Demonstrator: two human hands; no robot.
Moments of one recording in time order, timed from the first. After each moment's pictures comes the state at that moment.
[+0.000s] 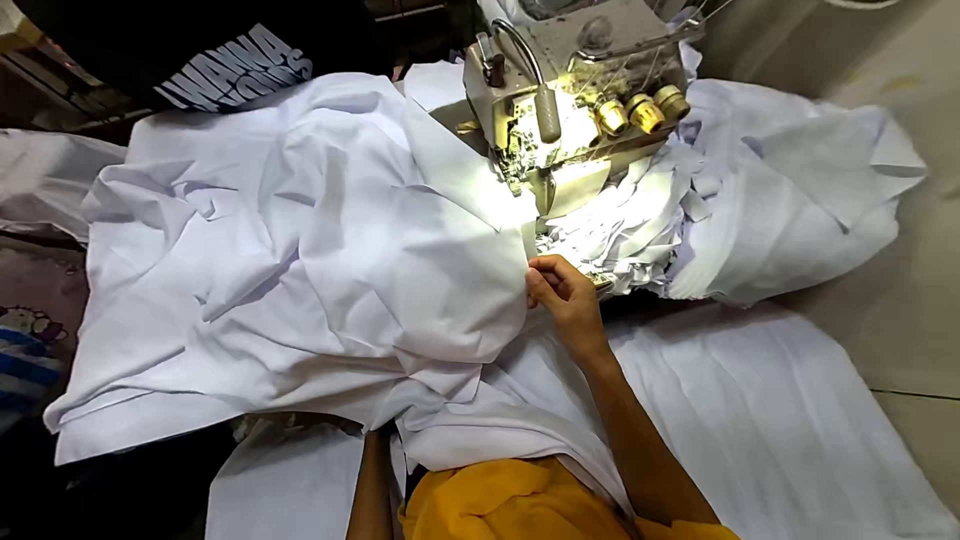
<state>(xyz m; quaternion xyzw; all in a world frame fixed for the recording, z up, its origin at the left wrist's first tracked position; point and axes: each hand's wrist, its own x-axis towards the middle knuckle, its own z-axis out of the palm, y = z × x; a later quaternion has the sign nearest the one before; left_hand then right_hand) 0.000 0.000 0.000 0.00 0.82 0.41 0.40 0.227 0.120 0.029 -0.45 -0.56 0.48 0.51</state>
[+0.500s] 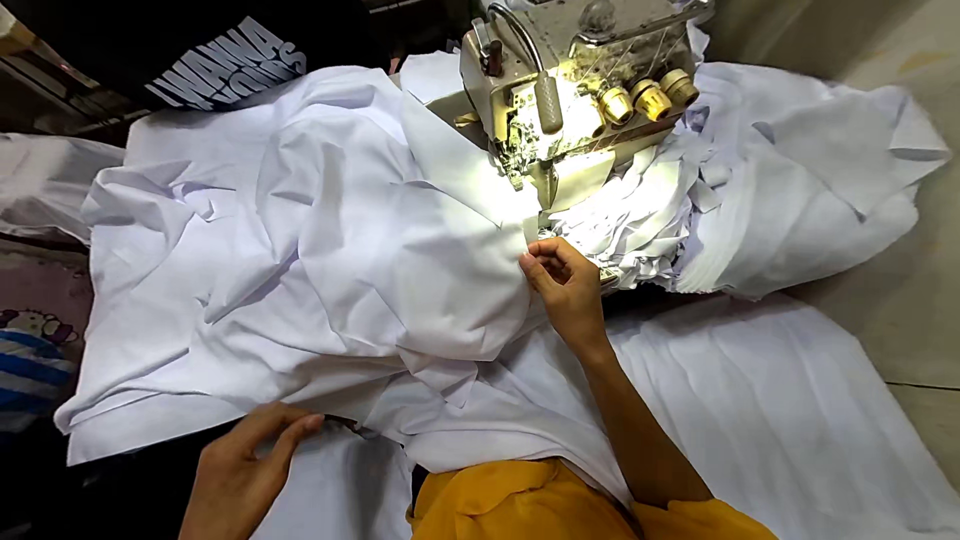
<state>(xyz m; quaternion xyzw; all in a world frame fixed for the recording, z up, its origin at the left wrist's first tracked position) -0.155 -0.060 0.078 0.67 0.66 0.29 0.19 0.214 0.131 0.036 -0.52 -0.58 0.37 0.50</state>
